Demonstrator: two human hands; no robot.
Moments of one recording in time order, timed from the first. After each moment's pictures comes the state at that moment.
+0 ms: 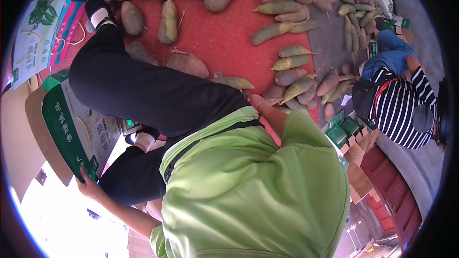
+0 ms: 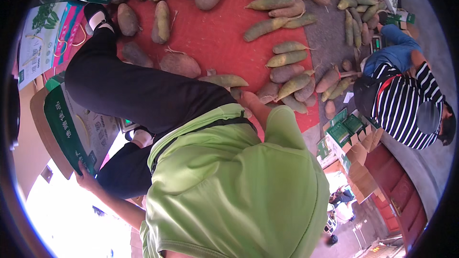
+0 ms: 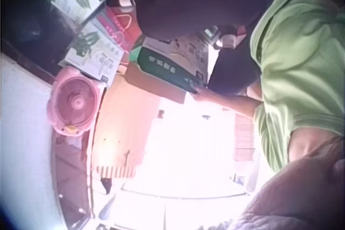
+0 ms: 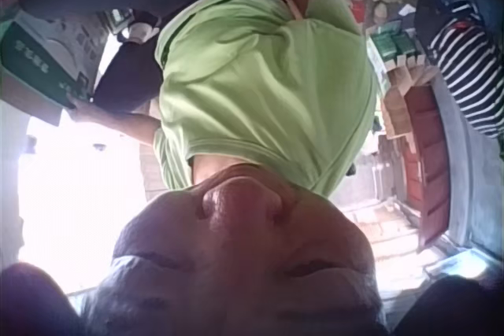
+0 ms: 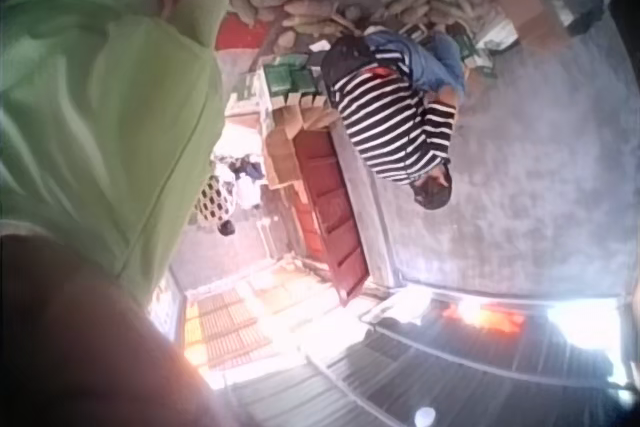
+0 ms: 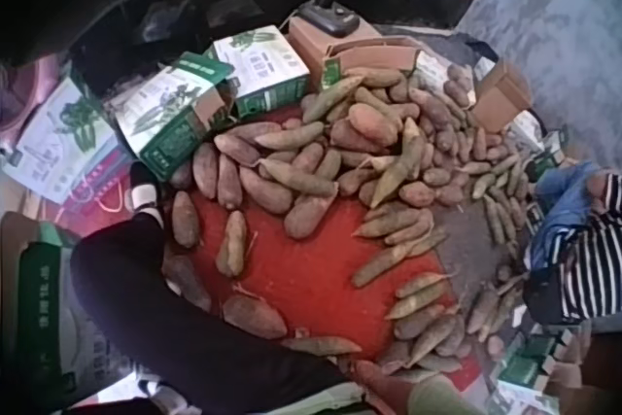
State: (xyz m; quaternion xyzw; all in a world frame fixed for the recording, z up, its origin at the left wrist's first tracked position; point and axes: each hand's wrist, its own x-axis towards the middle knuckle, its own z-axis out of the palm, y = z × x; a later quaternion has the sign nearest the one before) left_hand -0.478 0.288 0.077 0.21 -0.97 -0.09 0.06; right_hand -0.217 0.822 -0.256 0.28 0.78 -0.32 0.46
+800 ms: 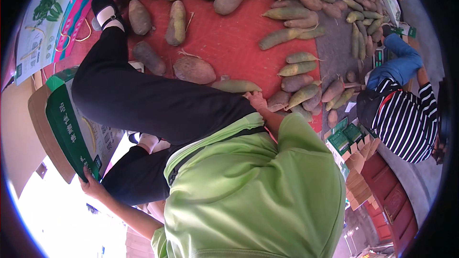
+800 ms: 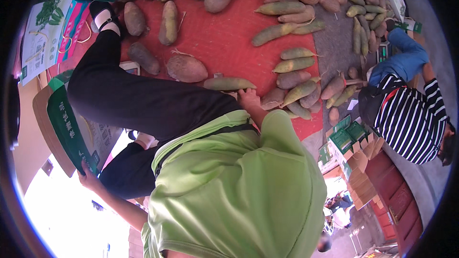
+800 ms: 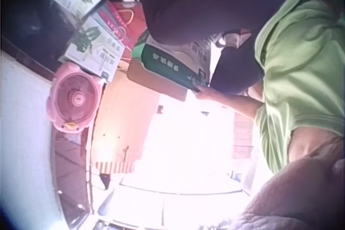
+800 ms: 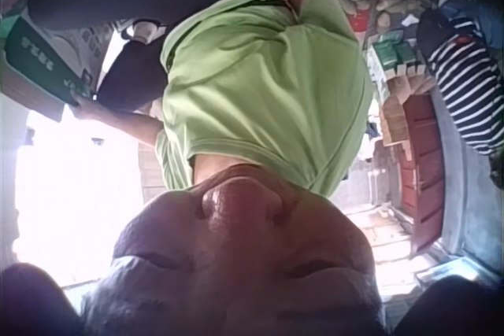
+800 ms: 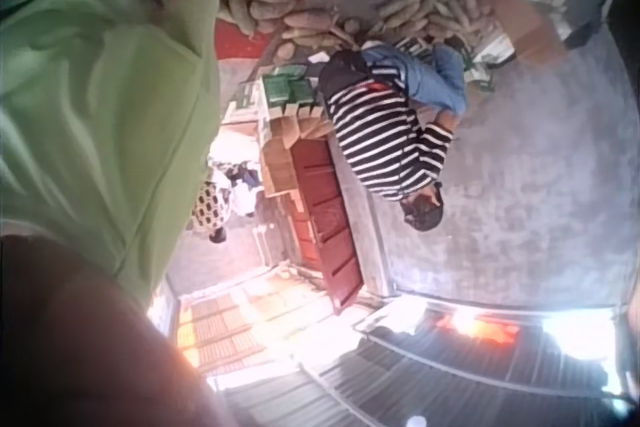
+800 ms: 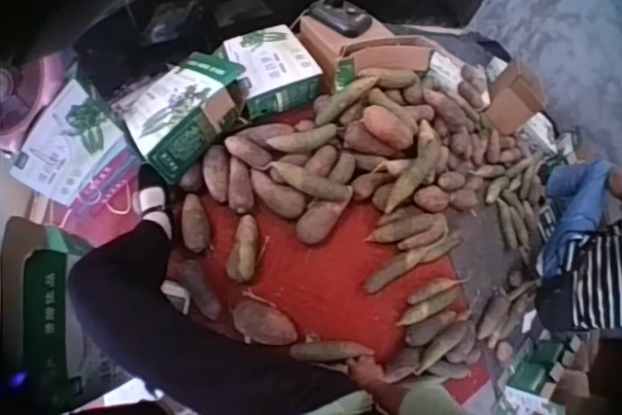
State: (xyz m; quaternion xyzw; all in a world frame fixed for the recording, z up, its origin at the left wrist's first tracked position) left_hand -0.479 0.294 0.076 0.21 -0.97 -0.09 0.07; right_hand -0.245 0.802 -0.246 0.26 0.83 -0.22 0.45
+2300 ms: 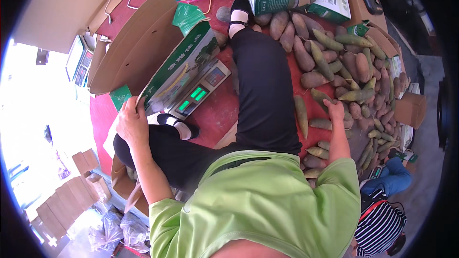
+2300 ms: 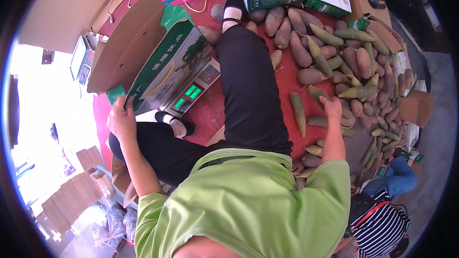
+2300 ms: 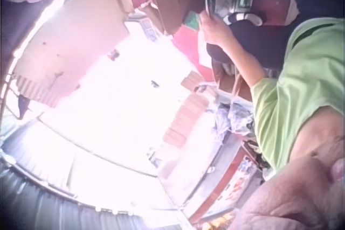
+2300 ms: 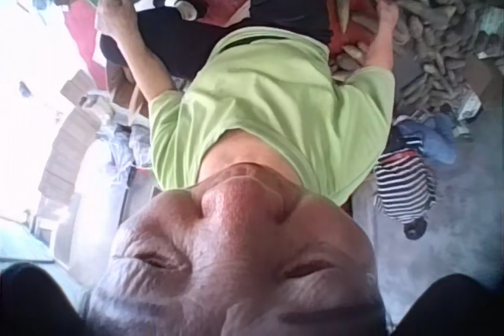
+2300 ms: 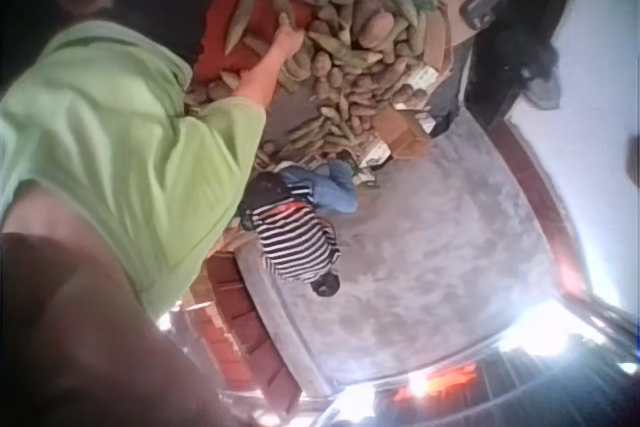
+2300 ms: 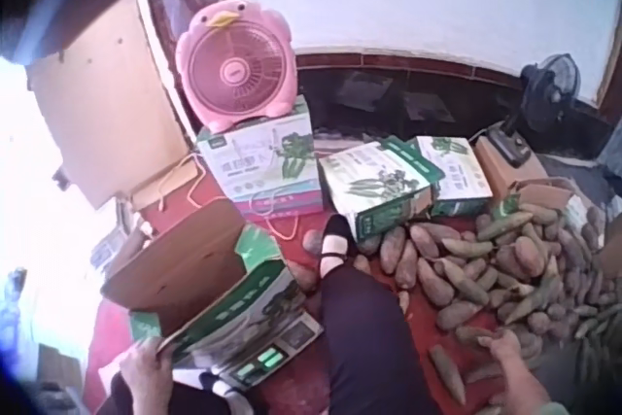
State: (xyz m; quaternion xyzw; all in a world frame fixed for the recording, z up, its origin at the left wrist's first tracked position) left_hand -0.477 0.332 0.093 0.20 -0.97 0.00 0.12; right_hand -0.515 0.925 -0.120 0.37 0.90 -0.19 0.11
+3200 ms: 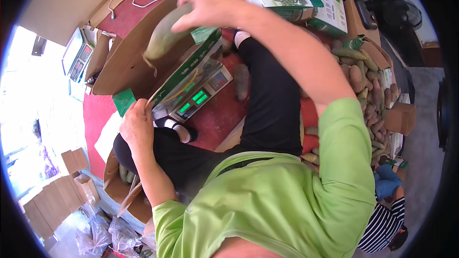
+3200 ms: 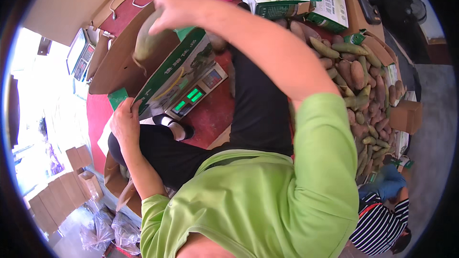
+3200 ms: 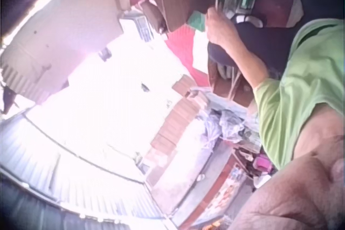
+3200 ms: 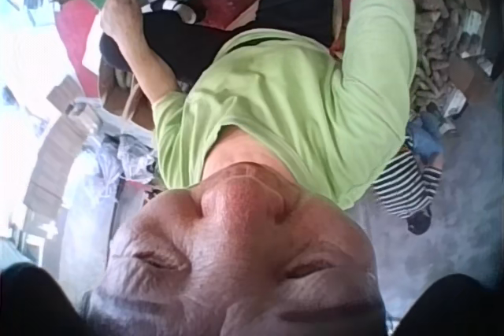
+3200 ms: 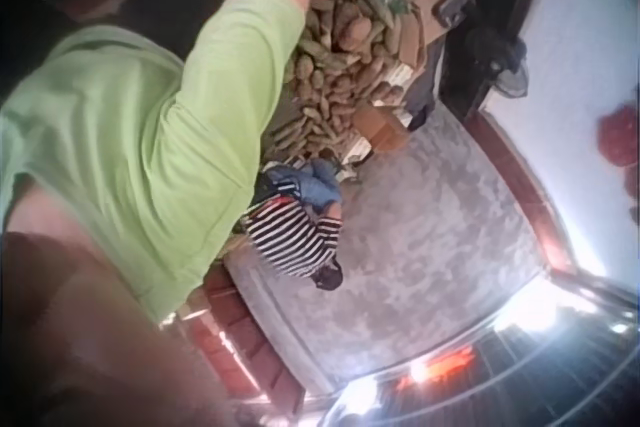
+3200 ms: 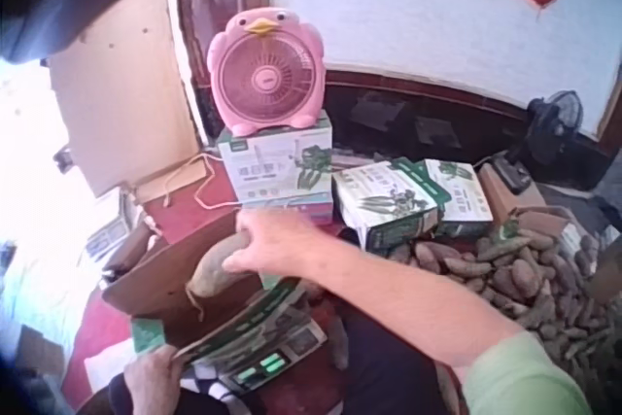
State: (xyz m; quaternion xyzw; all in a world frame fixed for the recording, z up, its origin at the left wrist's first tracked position) left_hand -0.465 0.322 0.107 0.21 -0.98 -0.04 0.04; right_hand -0.716 0.491 0.142 -0.43 0.85 -0.31 0.04
